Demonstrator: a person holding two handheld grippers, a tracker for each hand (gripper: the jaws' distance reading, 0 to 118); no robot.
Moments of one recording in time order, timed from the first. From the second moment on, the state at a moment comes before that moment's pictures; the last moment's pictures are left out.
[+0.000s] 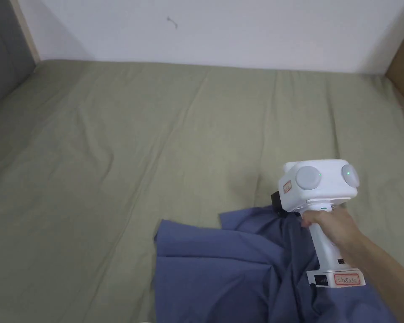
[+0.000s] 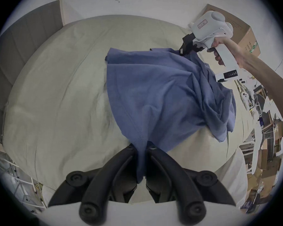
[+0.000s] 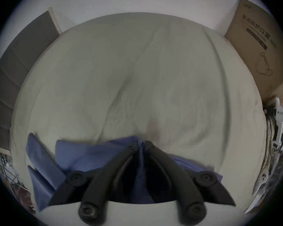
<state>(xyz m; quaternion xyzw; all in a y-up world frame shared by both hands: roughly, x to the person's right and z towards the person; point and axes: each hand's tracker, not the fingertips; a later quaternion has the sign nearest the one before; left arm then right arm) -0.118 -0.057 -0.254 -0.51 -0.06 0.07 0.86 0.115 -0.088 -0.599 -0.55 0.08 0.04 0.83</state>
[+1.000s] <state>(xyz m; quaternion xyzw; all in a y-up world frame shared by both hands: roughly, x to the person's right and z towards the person) -0.254 0.209 -0.389 -0.26 0.12 0.05 0.96 0.367 0.284 -0.461 -0.29 -0.11 -0.09 0.95</state>
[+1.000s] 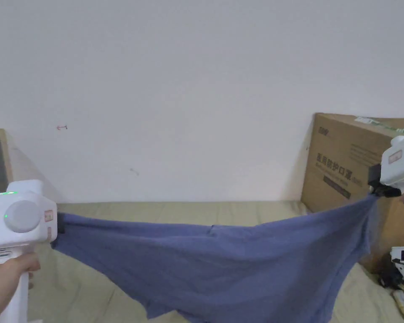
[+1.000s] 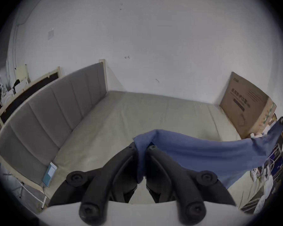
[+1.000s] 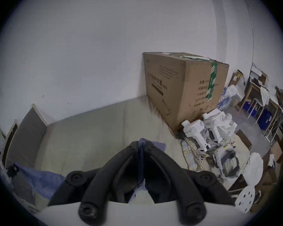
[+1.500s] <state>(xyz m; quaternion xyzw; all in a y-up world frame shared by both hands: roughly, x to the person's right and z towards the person) -0.328 0.267 -0.500 -0.21 0.16 0.03 0.97 0.288 0.300 -0.596 -0.27 -0.06 -0.11 0.96</state>
